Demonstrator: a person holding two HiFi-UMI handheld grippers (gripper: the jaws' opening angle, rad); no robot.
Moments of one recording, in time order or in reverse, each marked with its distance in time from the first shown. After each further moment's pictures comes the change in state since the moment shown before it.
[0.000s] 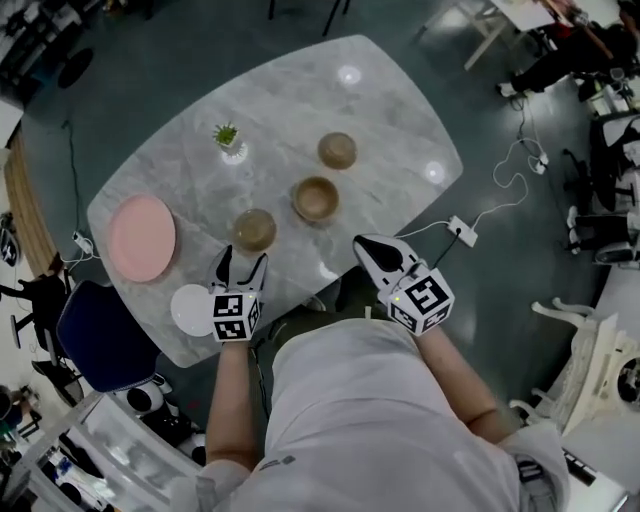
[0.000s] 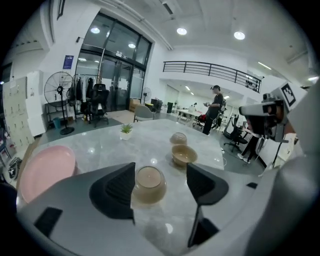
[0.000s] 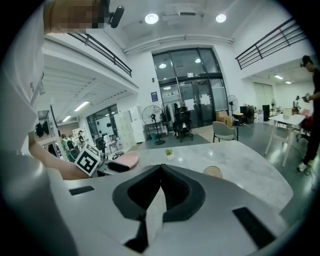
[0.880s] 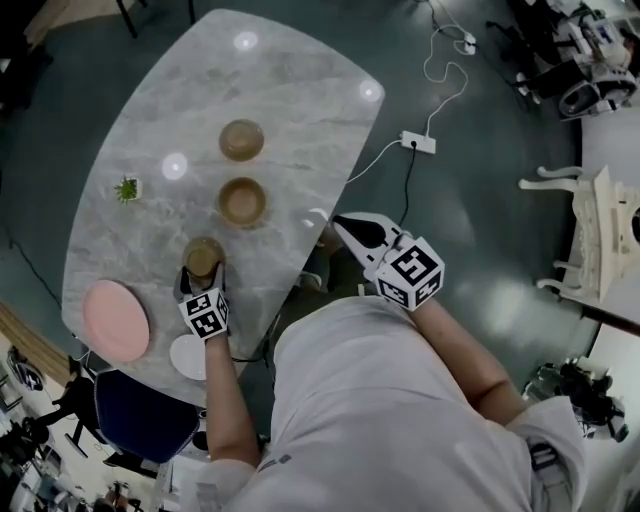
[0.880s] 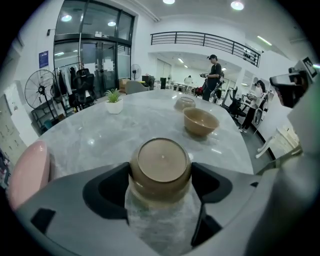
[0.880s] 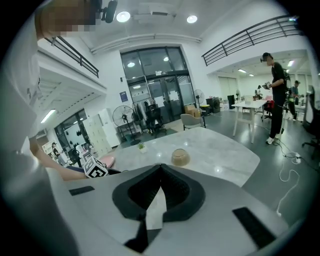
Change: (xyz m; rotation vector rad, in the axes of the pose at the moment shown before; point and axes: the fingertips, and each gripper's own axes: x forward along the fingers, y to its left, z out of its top) left arm 0.100 0.029 -0.071 0.134 0.286 -0.025; right arm -0.059 -0.060 -0.054 0.231 0.031 -0.291
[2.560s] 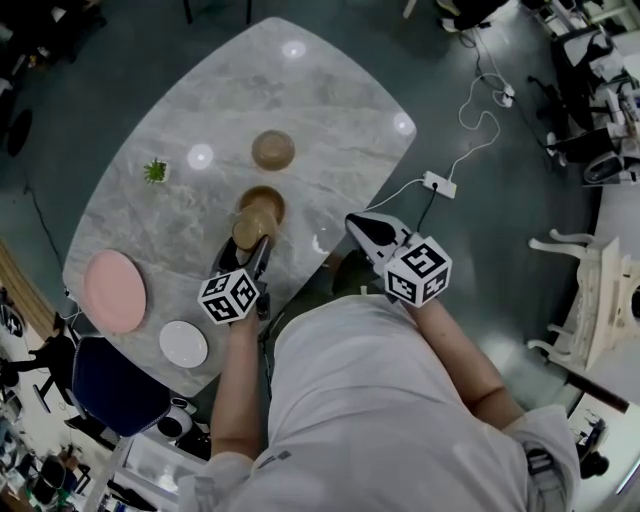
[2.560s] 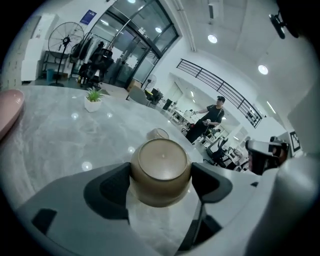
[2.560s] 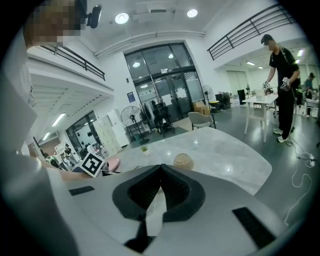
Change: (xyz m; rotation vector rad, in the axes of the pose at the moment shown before) left arm -0.011 -0.106 0.104 -0.434 -0.231 -0.262; right arm 0.021 -0.035 0.029 0.000 0.024 0.124
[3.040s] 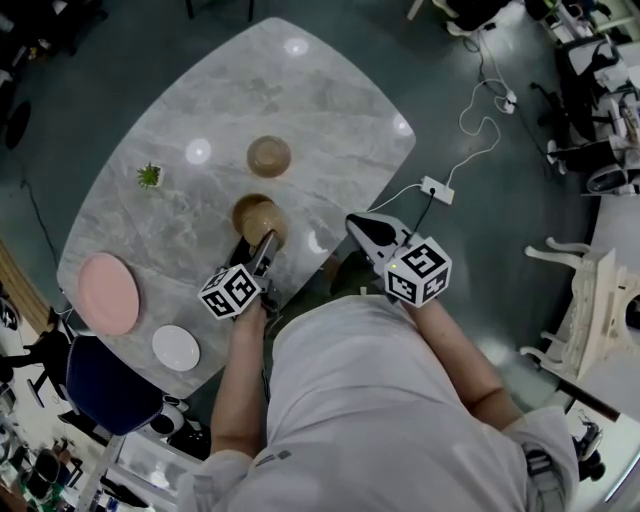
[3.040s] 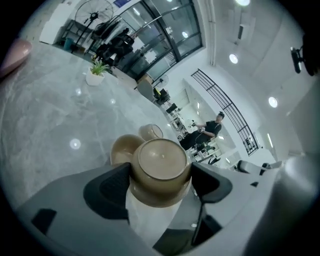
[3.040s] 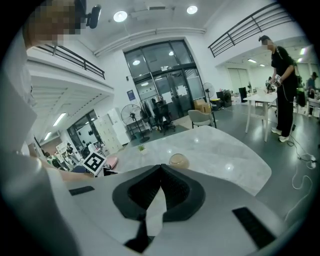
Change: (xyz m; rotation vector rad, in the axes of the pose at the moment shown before) left arm 0.038 -0.027 0.001 -0.273 -0.022 -0.093; right arm 0.005 -0.032 0.008 0.001 0.029 0.017
